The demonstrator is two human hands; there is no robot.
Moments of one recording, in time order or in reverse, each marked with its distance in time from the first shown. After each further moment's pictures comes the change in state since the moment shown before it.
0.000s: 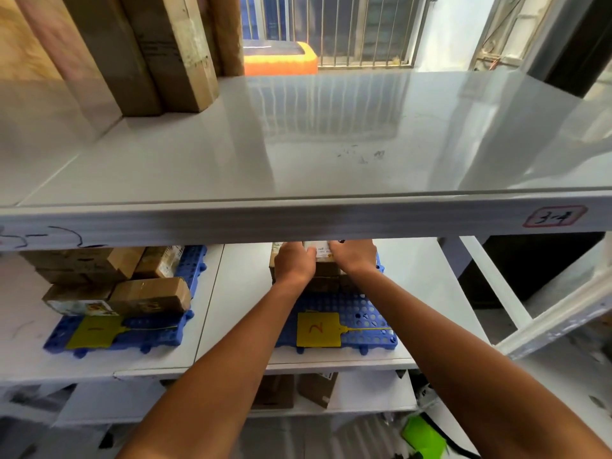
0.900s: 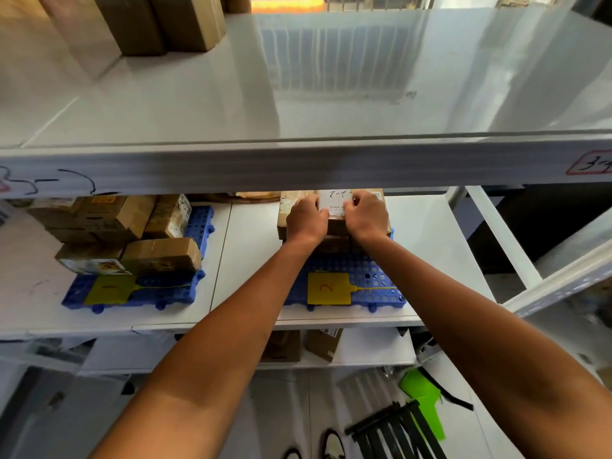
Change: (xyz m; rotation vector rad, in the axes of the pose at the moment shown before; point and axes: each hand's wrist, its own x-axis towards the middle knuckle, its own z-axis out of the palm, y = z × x) left_hand 0.002 -0.007 -0.004 -0.054 -0.034 0.126; right_hand -0.009 0.000 0.011 0.005 0.105 -0.023
